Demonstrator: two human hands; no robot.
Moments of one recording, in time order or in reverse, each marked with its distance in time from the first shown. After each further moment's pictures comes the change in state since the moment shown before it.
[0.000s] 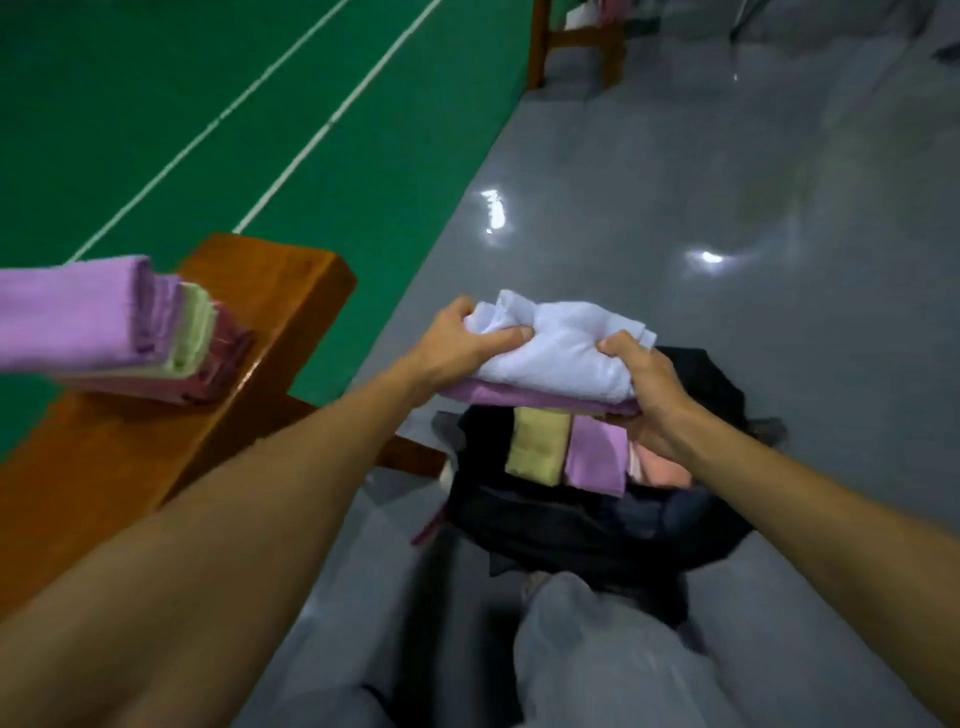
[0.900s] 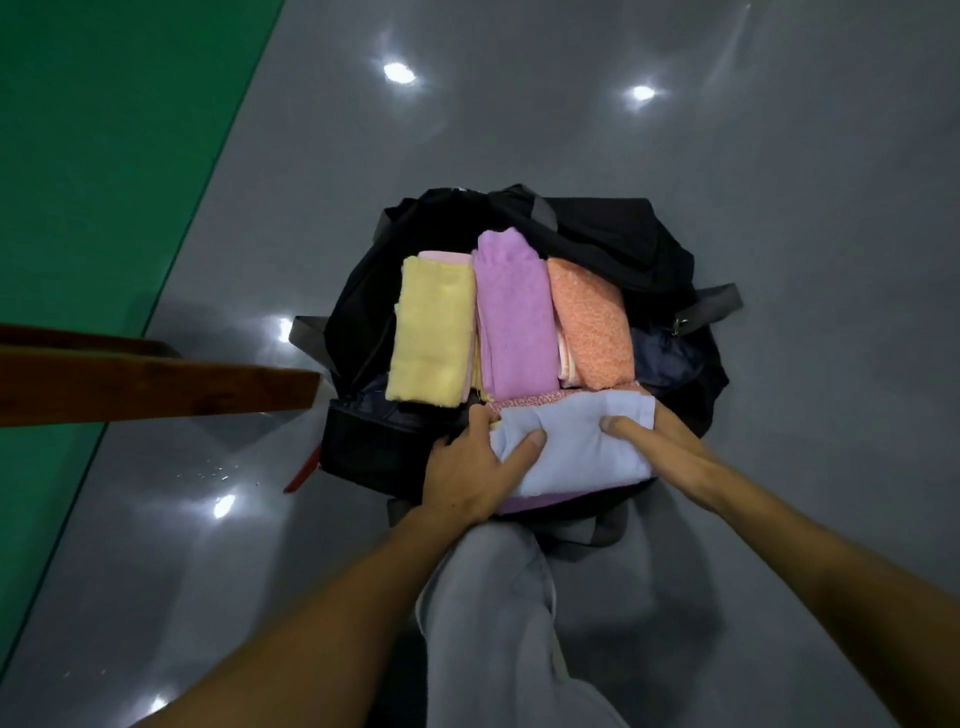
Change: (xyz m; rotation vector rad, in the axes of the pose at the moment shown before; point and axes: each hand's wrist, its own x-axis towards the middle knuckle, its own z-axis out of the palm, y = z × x) left_hand -0.023 -0.194 0.269 0.305 -0.239 -0.120; right_hand 0.061 0.207 -0.144 -0.018 0.939 -0.362
